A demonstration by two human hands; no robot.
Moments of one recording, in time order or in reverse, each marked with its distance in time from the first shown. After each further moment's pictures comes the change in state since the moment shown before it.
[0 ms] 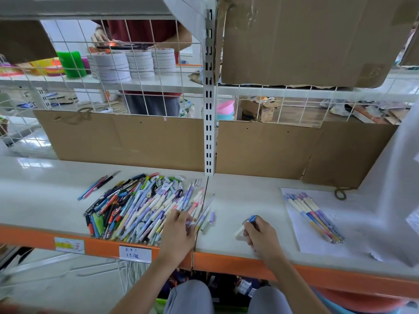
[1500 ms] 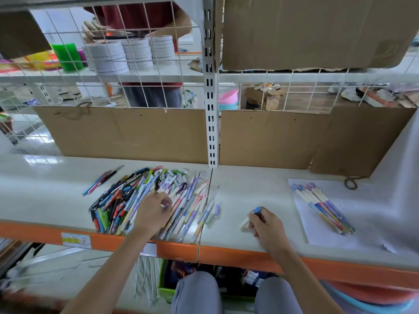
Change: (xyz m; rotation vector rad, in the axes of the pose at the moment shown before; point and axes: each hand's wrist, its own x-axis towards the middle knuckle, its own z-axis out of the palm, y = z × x) left_hand 0.042 -0.036 -0.058 0.163 -0.088 -0.080; right_hand 0.006 0.005 0.001 0.039 0.013 0.007
